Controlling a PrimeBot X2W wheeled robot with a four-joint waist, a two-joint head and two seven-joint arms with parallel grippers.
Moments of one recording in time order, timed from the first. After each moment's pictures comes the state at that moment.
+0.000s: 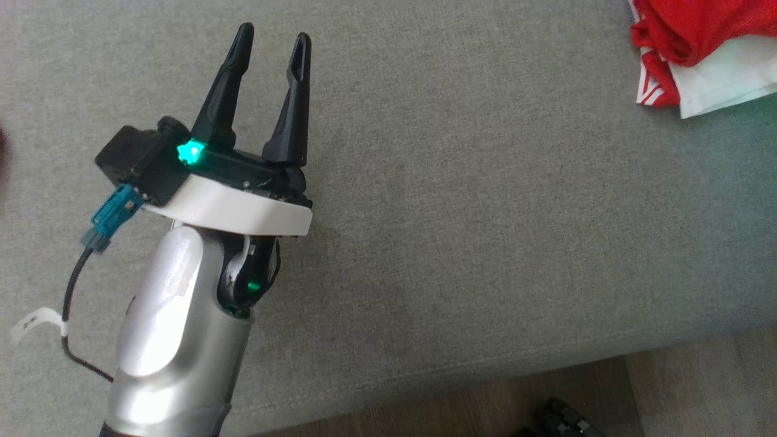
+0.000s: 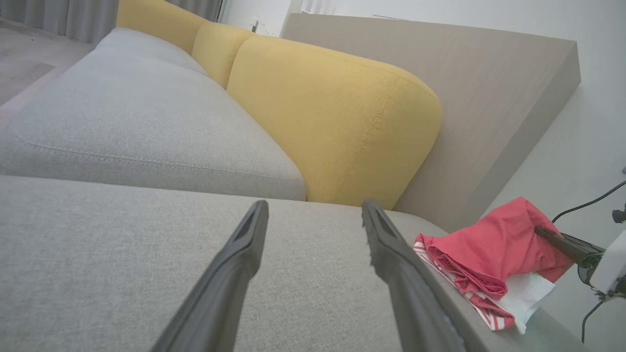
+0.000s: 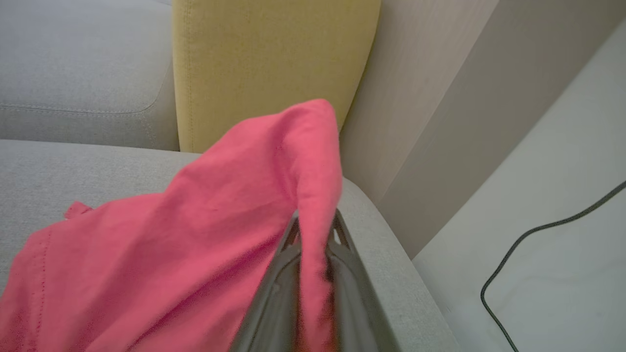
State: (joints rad) left arm -0.48 0.04 -0.30 0.11 -0.38 -0.12 -0.26; right arm -0.91 -0.48 0.01 0.89 0.15 0.12 -0.18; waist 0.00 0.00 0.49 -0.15
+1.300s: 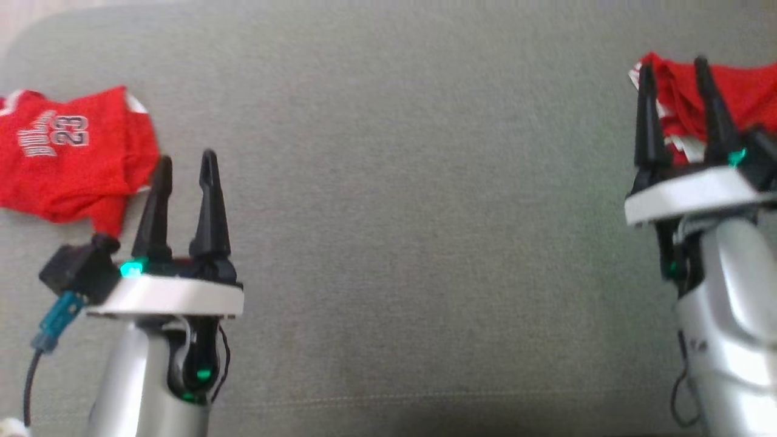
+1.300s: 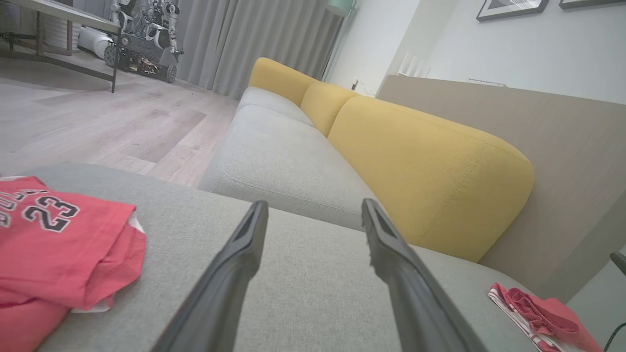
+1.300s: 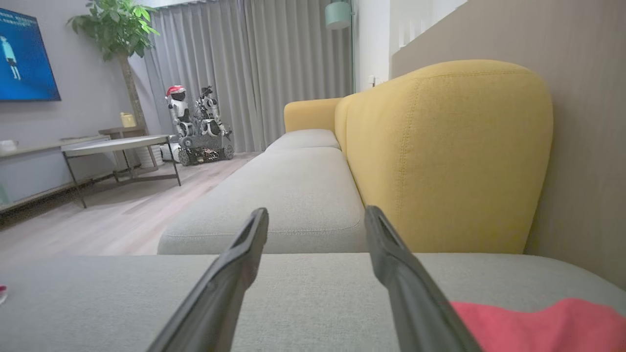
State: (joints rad) left arm -0.21 0.04 -0.09 0.11 -0.43 -0.12 -0.26; right arm -0.53 -0.18 0.08 0.46 0.23 0.12 -0.25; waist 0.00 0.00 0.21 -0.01
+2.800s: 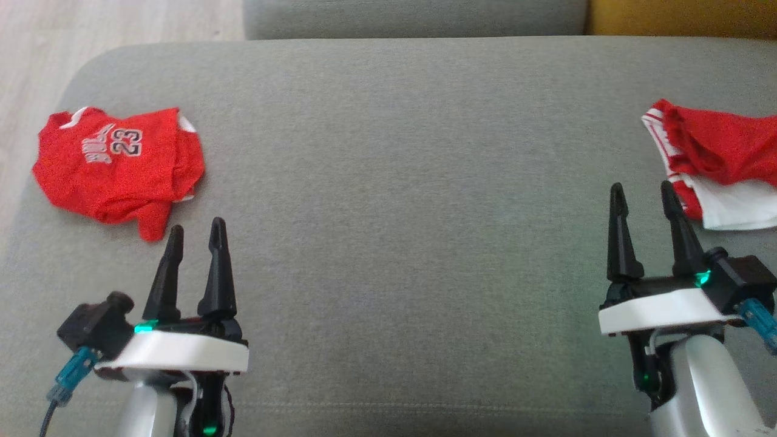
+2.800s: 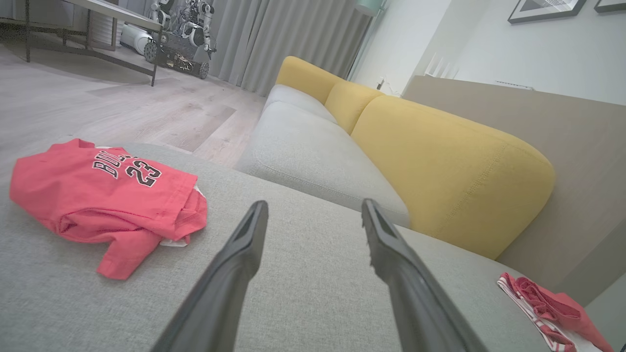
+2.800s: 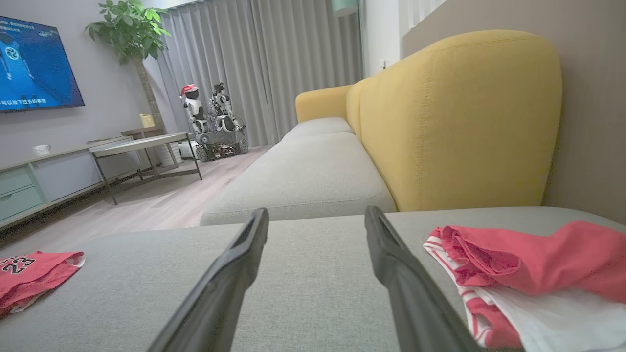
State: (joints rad) left arm -0.03 0.04 -0.09 0.08 -0.45 -0.10 -0.26; right arm -0.15 -0.05 0.00 0.23 0.17 0.12 -0.25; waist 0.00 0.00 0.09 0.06
